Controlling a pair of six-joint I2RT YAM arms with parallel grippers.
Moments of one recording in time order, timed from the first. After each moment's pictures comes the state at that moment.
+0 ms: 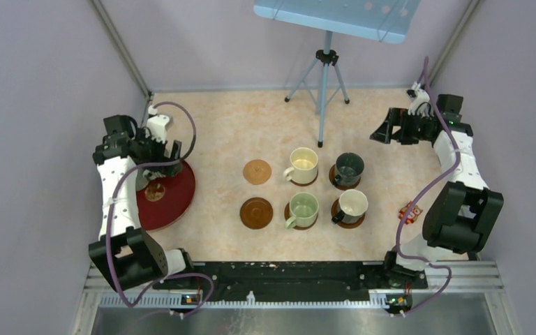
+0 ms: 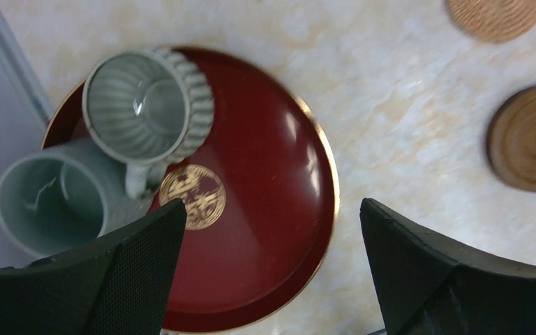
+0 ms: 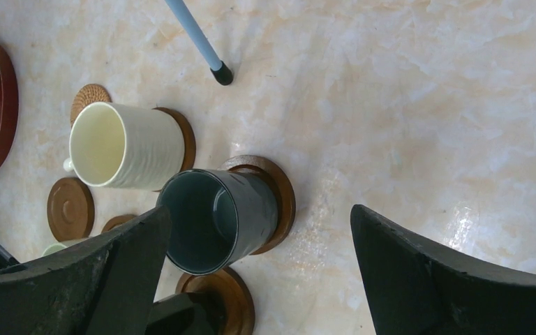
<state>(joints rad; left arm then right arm) 0.30 1.28 1.24 -0.92 0.45 0.56 -0.28 1.53 1.26 -0.59 -0.74 -0.13</state>
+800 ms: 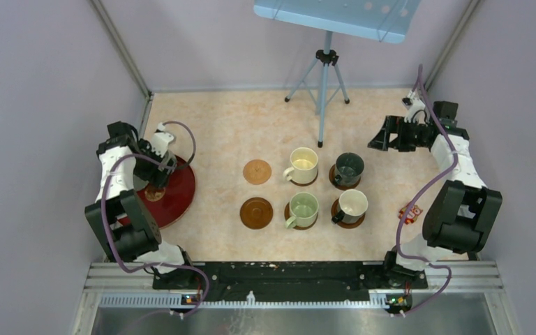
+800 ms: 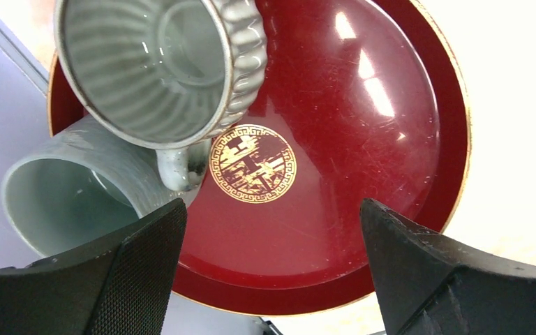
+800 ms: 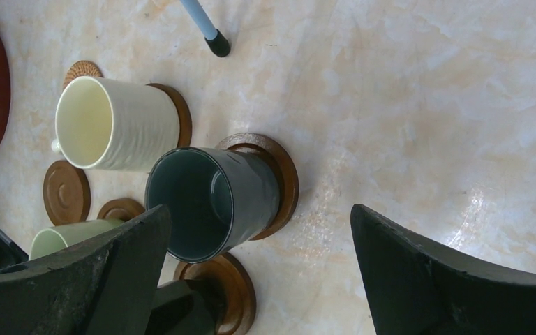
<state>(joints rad) 0.42 1.50 1.19 -0.90 0.28 0.94 -0.28 1.53 1.20 -0.60 -0.74 -0.16</state>
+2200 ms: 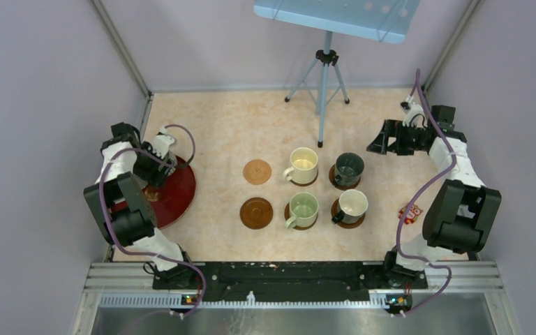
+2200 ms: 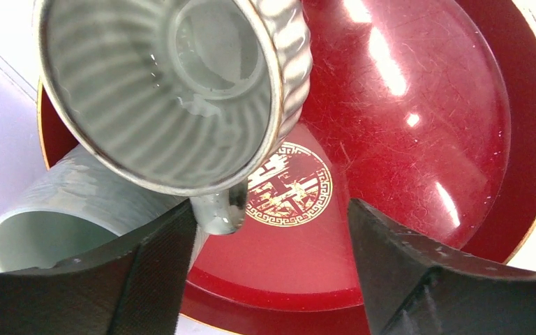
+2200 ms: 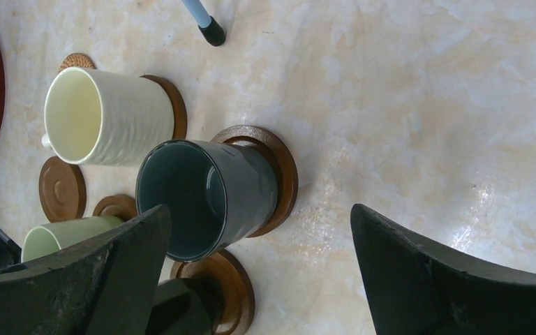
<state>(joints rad) 0.43 1.65 1.20 -0.81 0.23 1.00 -0.28 1.54 1.15 -0.57 -0.74 -0.16</state>
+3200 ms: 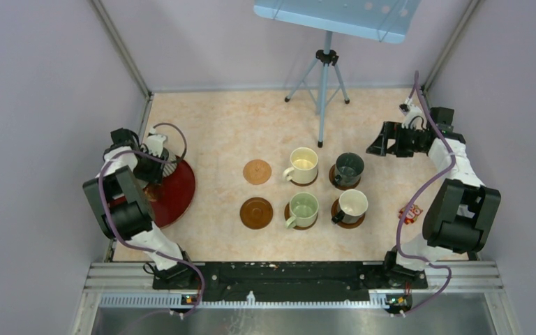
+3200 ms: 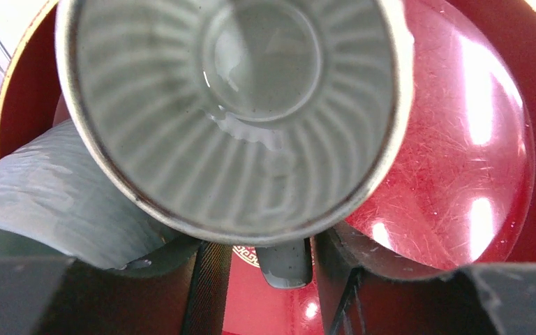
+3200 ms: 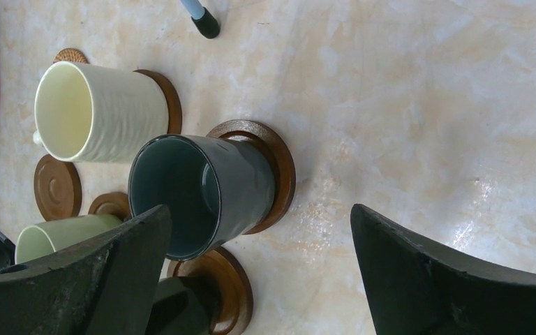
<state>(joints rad) 0.46 1.69 1.13 -0.62 0.25 0.74 -0.28 1.54 1.13 -0.56 -0.73 -0.16</state>
